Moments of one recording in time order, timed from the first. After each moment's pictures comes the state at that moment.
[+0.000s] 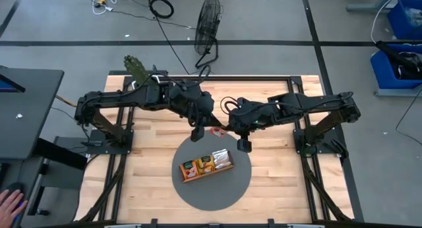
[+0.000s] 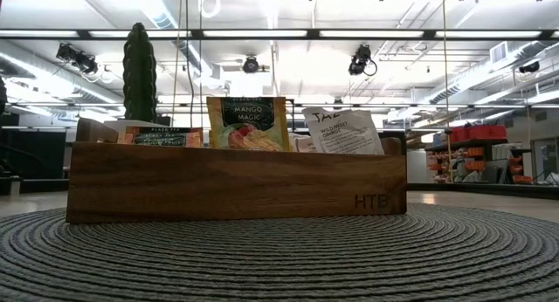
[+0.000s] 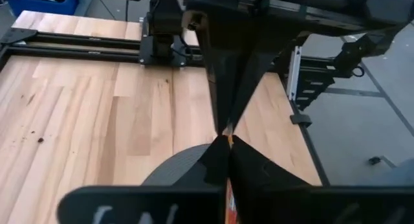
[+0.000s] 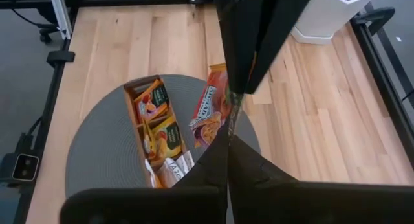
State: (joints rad) left arm 0.03 1.59 1.68 -0.61 0.21 -0.09; right arm 0.18 1.55 1.74 -0.99 0.15 0.15
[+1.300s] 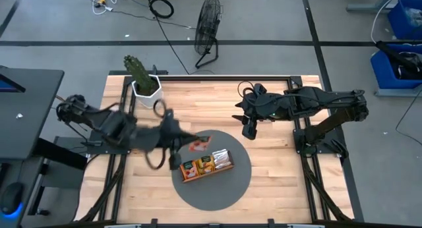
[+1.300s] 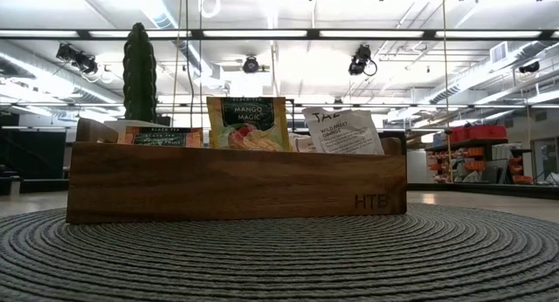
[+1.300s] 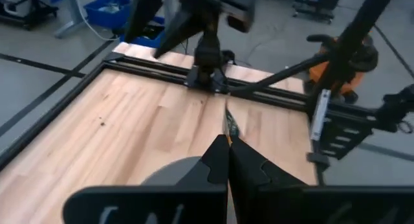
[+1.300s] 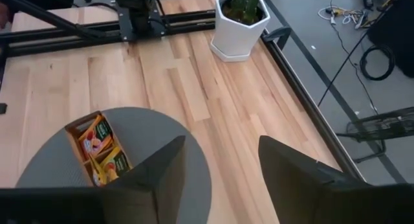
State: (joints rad) left arm -0.45 1.42 1.68 -0.72 -0.58 -0.42; right arm 0.18 1.44 1.74 -1.02 0.40 0.24
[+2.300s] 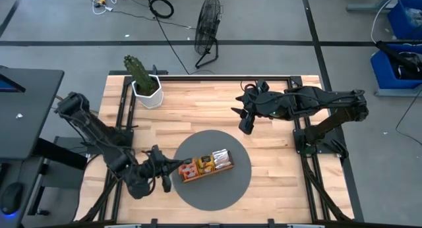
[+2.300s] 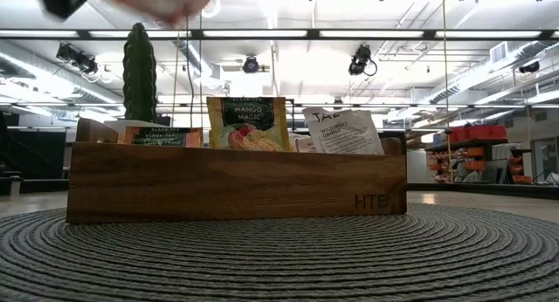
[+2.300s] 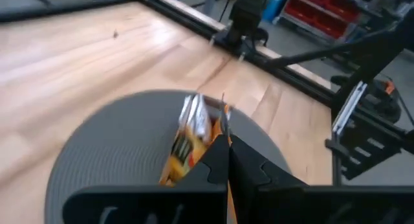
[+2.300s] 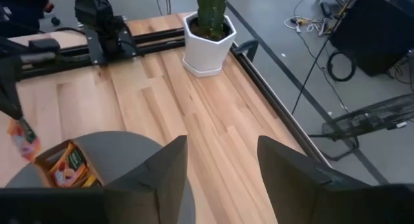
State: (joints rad) left arm -0.82 1.33 0.89 -0.23 -1.03 -1.01; right arm 0.17 1.44 1.74 -0.99 0.53 0.28
